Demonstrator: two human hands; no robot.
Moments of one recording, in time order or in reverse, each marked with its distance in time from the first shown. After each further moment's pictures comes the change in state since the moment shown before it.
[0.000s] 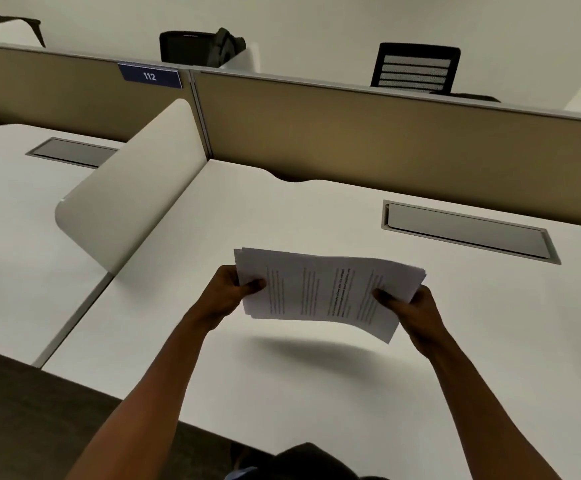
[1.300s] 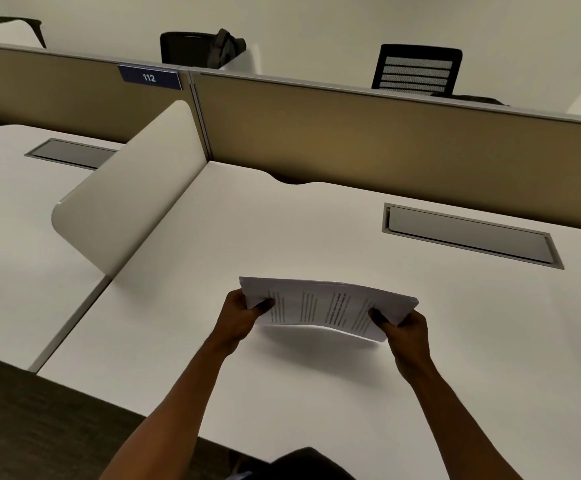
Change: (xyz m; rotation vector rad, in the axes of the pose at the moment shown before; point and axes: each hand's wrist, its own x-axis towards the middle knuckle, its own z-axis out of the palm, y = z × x) left_hand 0.008 -0.059 0.029 -0.095 0.161 -0.067; right_hand 0.000 0.055 0.014 0.110 0.197 0.023
